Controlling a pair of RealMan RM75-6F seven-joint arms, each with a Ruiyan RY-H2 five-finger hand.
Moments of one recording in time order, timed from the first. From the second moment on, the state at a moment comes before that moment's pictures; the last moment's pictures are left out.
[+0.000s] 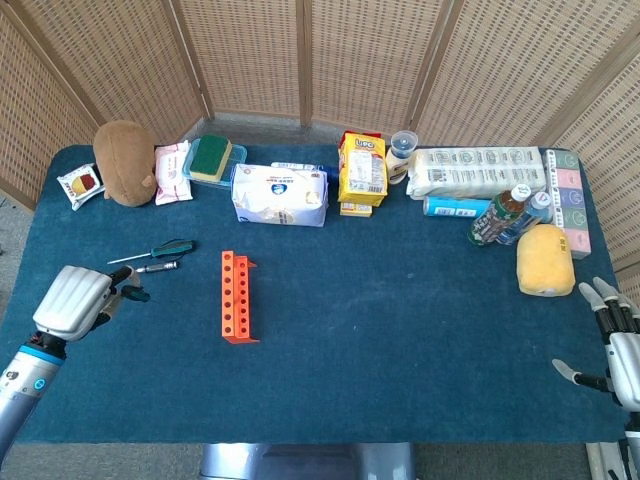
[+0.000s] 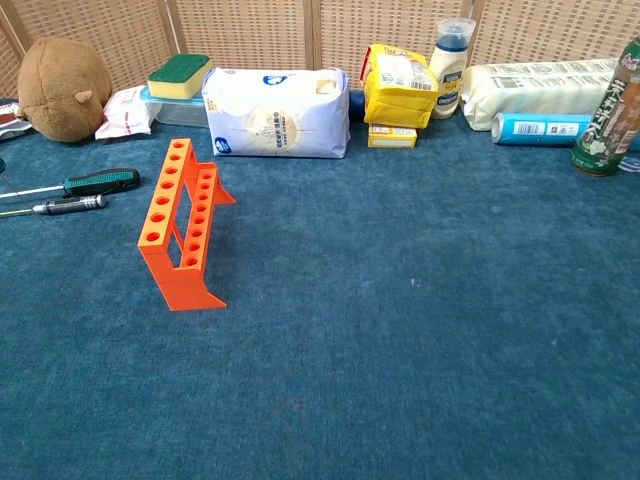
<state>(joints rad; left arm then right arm) -0.42 -0.98 -0.03 -1.84 1.44 1.23 0.18 0.04 -1.00 0.07 -1.65 -1.50 1.50 0.20</state>
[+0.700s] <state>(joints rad) -0.44 -0.89 -0.07 -2.14 1.48 1.21 0.31 0.04 -1.00 0.08 -1.65 -1.49 1.50 0.22</state>
